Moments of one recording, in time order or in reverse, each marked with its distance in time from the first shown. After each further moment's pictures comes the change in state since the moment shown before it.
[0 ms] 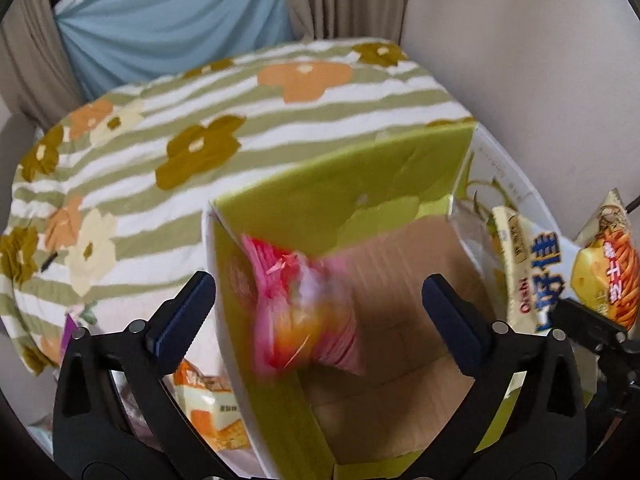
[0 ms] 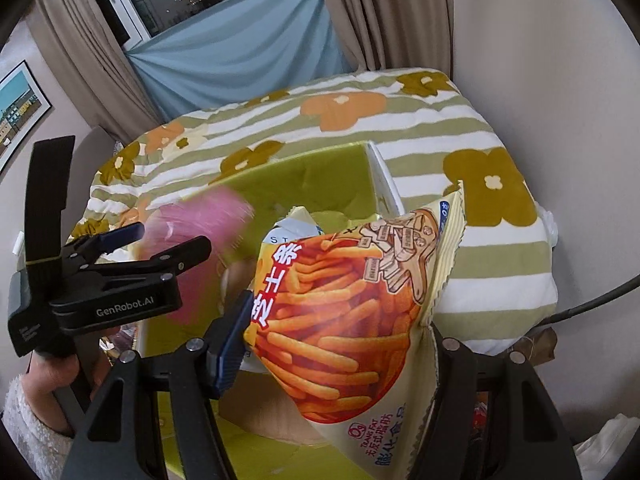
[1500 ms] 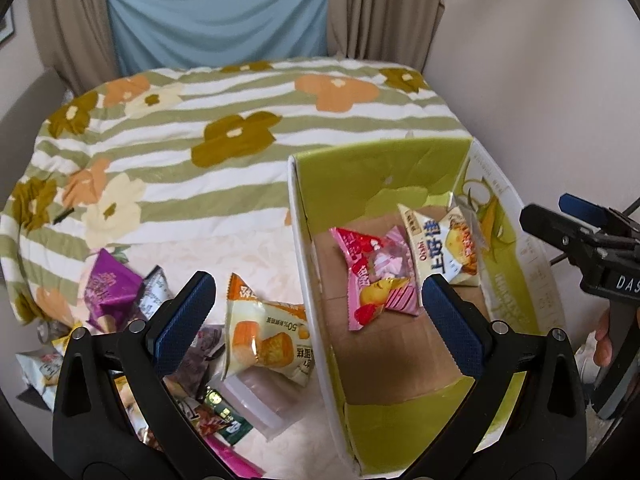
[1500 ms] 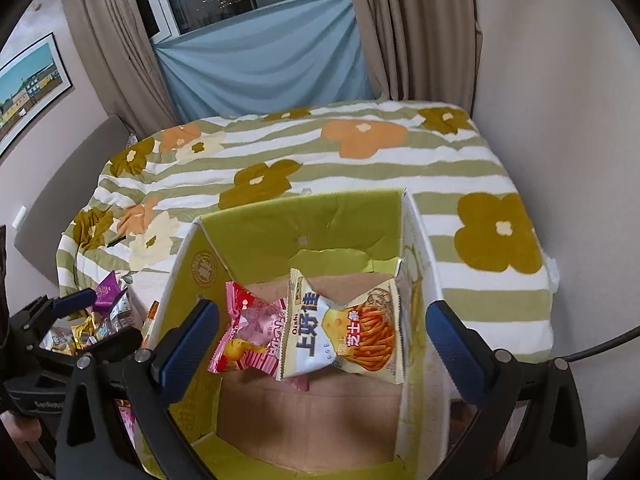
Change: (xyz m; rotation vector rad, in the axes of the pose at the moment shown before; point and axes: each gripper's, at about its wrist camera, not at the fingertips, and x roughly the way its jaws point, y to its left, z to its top) left arm -0.100 0.047 -0.070 -0.145 -0.091 0.010; right arm -0.014 0.033 0.019 -0.143 -0.092 -0.009
